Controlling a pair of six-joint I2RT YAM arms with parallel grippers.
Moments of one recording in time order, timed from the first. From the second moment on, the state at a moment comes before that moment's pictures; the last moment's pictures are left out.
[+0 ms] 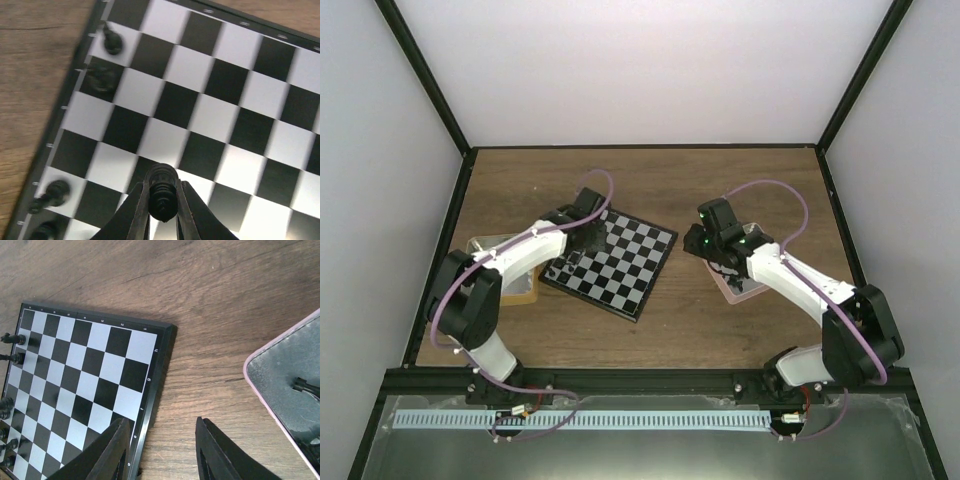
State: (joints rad) left arm -0.58 1.66 1.13 -0.56 -0.21 -0.42; right arm 0.52 1.38 0.91 -0.38 0.03 0.78
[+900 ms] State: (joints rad) left arm -0.35 1.79 1.21 -0.56 -0.13 -0.39; right arm 0.52 1.38 0.89 -0.36 0.01 0.79
